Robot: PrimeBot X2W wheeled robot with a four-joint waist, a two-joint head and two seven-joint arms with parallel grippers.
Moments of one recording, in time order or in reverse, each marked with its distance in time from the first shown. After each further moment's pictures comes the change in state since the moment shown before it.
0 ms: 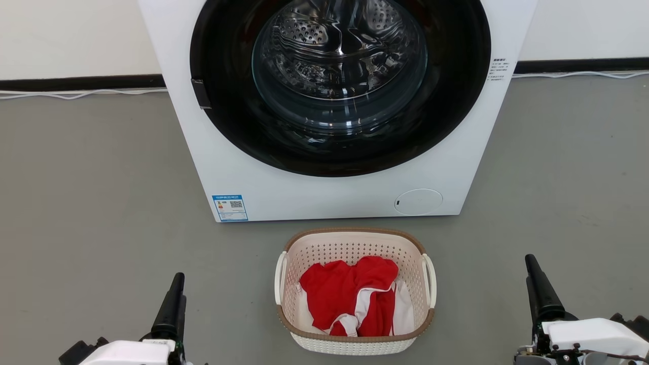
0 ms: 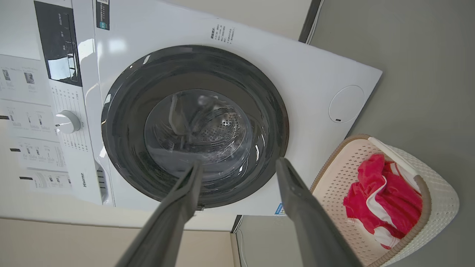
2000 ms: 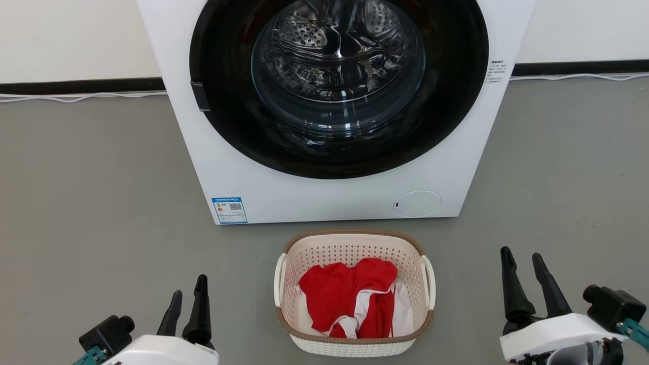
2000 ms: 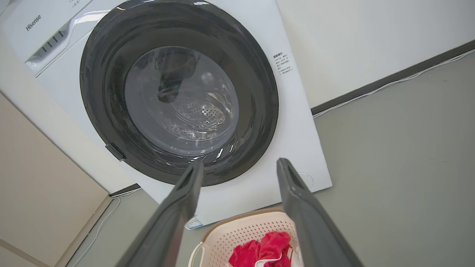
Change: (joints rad) left arm 0.005 0.005 -0.080 -0.011 0.701 0.066 -0.171; right arm 0.002 -0.007 0.047 -0.036 -0.863 0.000 -0.169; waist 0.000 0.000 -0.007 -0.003
